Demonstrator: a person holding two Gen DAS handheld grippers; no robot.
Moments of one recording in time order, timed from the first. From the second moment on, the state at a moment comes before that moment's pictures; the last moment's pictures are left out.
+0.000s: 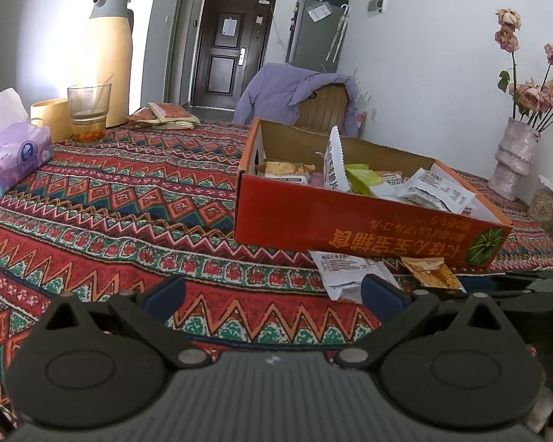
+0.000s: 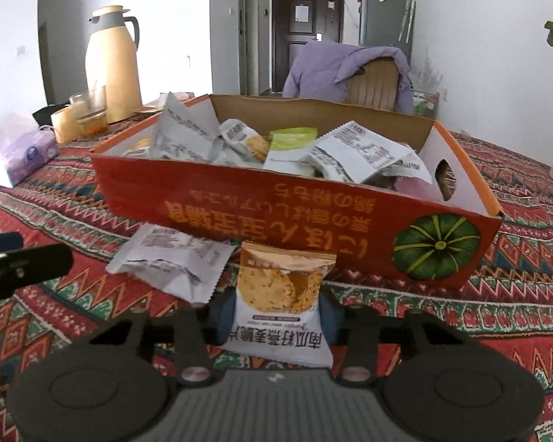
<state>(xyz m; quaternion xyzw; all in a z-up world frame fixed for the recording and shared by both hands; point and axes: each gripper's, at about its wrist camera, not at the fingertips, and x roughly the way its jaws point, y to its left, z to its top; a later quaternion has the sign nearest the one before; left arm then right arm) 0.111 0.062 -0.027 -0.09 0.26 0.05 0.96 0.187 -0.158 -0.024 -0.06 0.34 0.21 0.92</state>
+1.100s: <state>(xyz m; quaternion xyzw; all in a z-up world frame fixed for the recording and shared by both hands) 0.159 -0.003 -0.010 -0.01 0.34 0.05 0.94 0.169 -0.241 -0.019 0.05 0.24 0.16 0.96</state>
